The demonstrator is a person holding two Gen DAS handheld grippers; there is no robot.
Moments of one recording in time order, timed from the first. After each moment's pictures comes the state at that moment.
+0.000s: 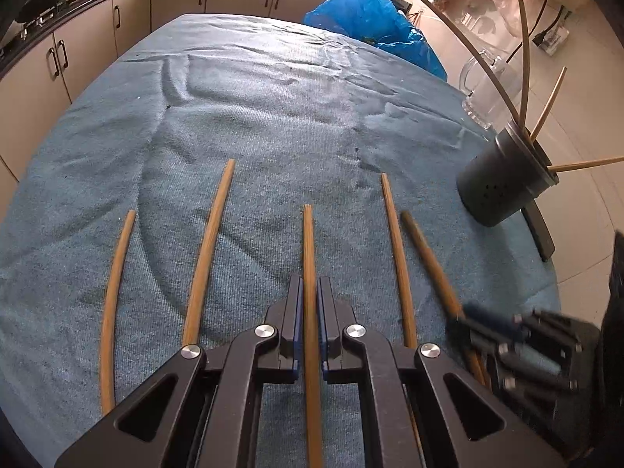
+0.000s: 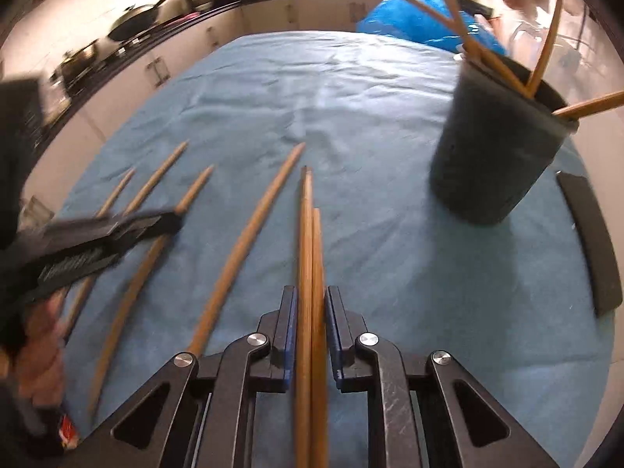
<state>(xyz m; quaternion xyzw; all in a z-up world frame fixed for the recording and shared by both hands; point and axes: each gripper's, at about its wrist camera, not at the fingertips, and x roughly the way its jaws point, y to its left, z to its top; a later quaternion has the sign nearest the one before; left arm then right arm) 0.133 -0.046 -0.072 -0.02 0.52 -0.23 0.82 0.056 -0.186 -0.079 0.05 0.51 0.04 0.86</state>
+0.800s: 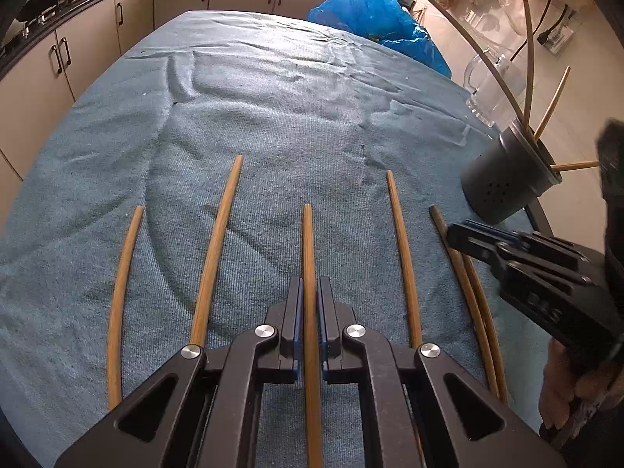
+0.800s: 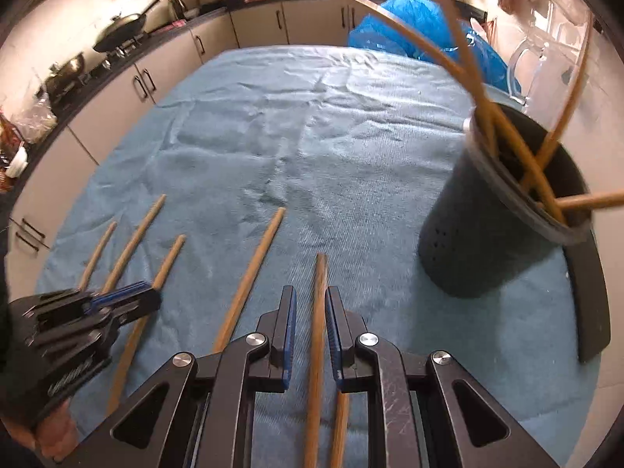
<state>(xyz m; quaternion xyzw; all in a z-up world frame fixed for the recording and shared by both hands) 0.134 -0.046 -0.072 -0.01 0.53 -0.22 0.82 0.116 -0.198 -0.063 0.05 0.51 0.01 0.86</state>
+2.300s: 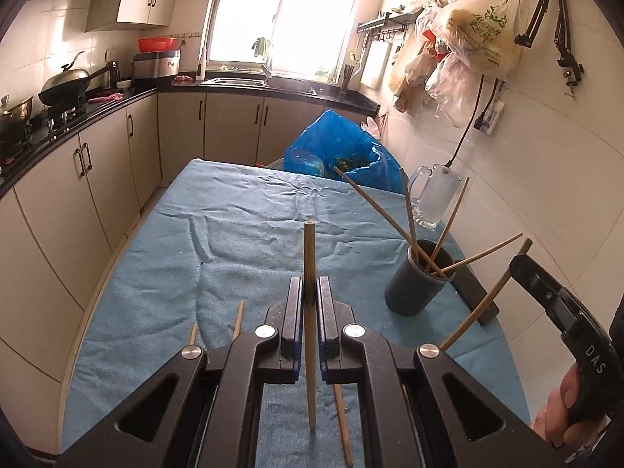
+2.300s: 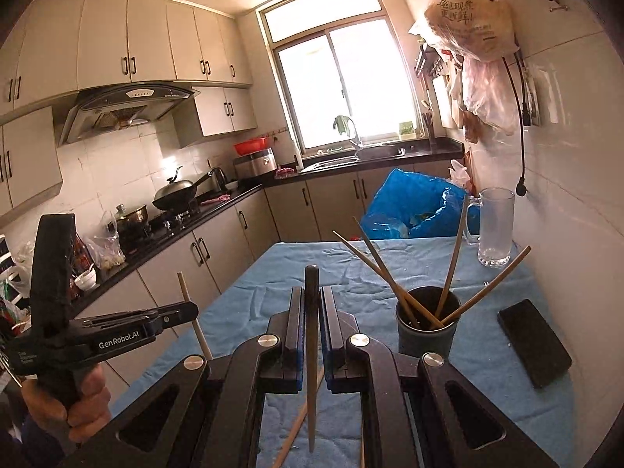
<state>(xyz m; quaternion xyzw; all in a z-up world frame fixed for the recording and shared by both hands) 0.067 -0.022 0.086 -0.03 0.34 -0.23 0.91 -0.036 -0.212 0.090 0.12 0.19 0.03 0.97</state>
